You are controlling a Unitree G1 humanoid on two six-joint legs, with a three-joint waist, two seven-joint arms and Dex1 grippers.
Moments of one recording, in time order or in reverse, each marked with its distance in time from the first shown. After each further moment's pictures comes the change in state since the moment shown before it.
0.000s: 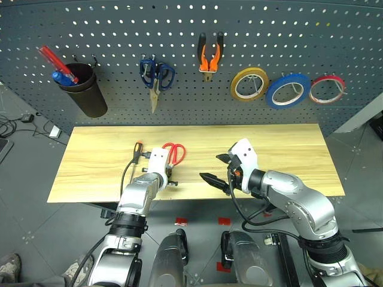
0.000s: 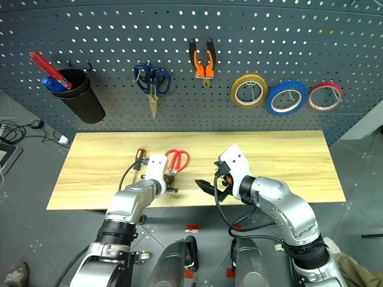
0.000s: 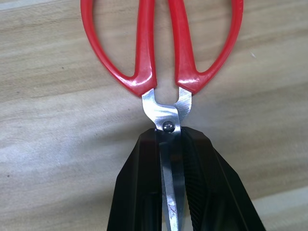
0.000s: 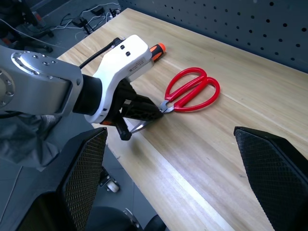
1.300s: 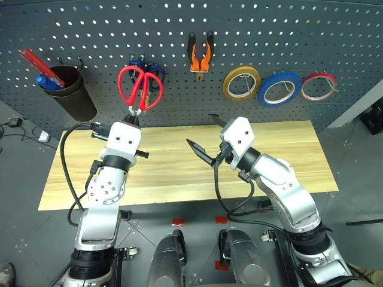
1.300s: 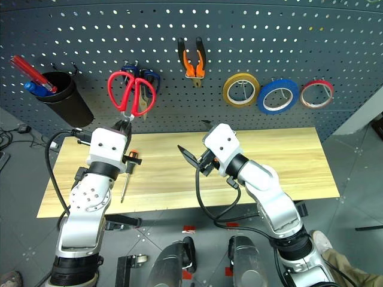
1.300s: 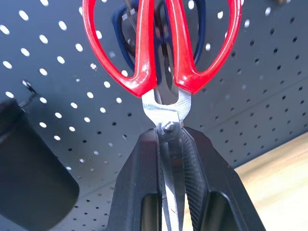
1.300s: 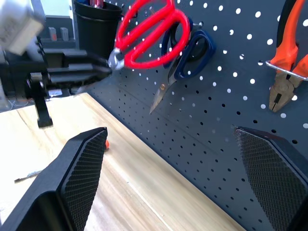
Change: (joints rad) left arm 0.160 0.154 0.106 -0.491 0.257 -0.544 0.054; right arm -0.125 0.142 0.072 0.092 -0.276 -0.470 -0.073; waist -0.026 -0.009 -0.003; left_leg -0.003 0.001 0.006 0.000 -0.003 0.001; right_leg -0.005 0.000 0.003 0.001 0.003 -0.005
